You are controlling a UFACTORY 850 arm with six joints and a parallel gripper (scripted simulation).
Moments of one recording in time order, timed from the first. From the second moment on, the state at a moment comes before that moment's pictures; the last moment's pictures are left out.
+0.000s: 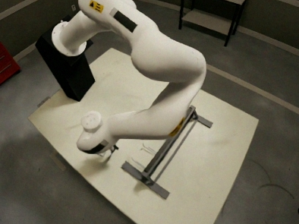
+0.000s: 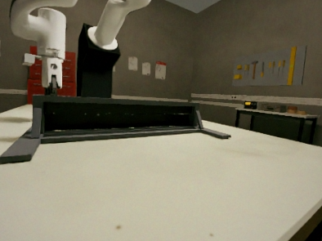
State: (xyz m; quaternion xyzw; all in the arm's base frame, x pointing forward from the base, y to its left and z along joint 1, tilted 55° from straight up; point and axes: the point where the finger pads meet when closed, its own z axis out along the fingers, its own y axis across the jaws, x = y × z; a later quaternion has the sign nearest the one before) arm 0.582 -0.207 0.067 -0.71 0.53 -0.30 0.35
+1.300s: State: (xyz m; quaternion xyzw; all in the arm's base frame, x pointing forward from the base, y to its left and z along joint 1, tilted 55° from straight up) arm 0.610 -0.201 0.047 -0.71 0.53 -0.30 0.35
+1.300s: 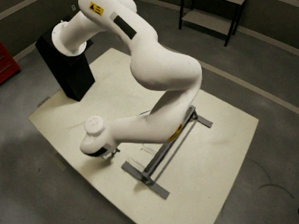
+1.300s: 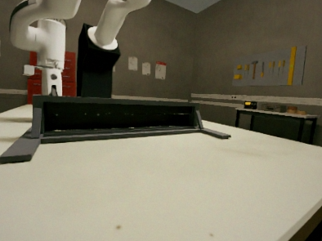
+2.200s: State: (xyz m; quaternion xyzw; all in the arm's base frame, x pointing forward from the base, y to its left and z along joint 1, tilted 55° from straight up) arm 0.612 -0.200 0.046 -0.71 0.53 -0.30 0.35
